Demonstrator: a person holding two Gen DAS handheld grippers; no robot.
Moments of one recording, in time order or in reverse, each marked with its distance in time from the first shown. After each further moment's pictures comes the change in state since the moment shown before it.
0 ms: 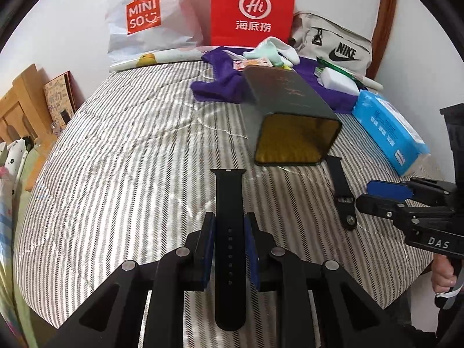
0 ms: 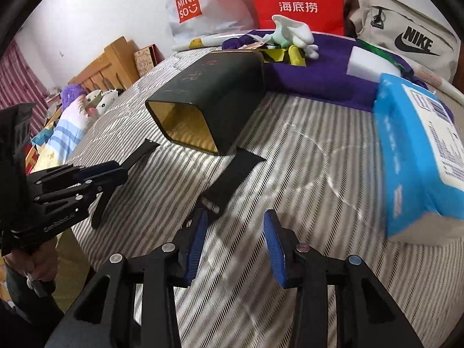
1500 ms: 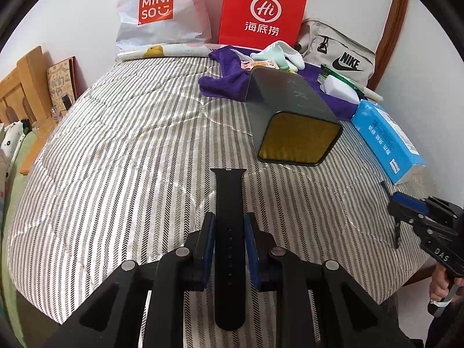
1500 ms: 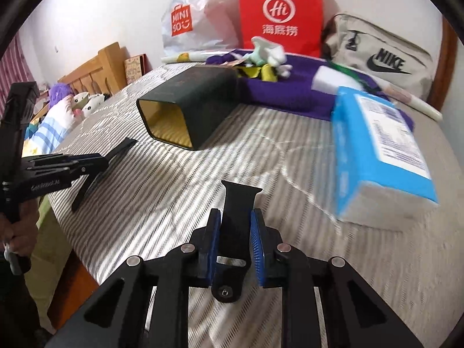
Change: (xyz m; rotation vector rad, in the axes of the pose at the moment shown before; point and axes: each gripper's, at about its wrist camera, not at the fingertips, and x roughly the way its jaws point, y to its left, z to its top) left arm -0.007 0.006 -0.009 -0.071 -0.005 -0.035; right arm -0.049 -0.017 -0.038 -0.053 -0.119 -0.141
